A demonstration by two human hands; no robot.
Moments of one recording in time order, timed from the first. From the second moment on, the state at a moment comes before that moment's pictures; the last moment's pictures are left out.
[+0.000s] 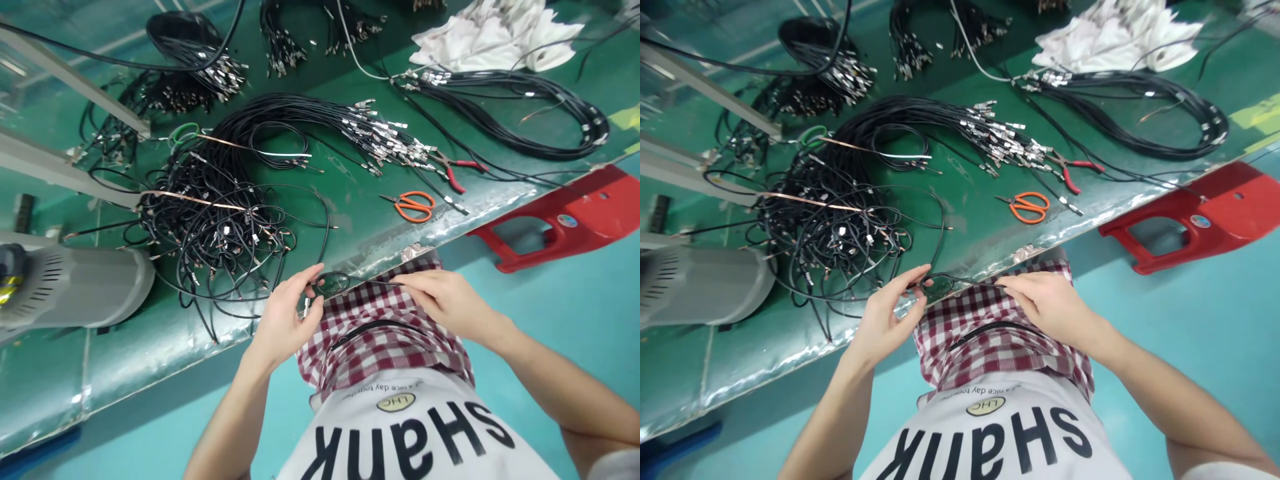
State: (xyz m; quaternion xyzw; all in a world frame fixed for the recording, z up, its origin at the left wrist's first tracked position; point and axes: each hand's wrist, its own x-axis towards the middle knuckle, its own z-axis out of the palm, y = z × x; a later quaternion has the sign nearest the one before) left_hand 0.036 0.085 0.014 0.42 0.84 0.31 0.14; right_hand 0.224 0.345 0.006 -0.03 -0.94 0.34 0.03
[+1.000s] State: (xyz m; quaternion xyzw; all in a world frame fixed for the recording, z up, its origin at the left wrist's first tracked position) left_hand 0.037 0.113 0.003 0.49 0.79 0.35 0.06; right_hand 0.172 0.281 0.012 -0.06 -0.93 0.35 -0.02
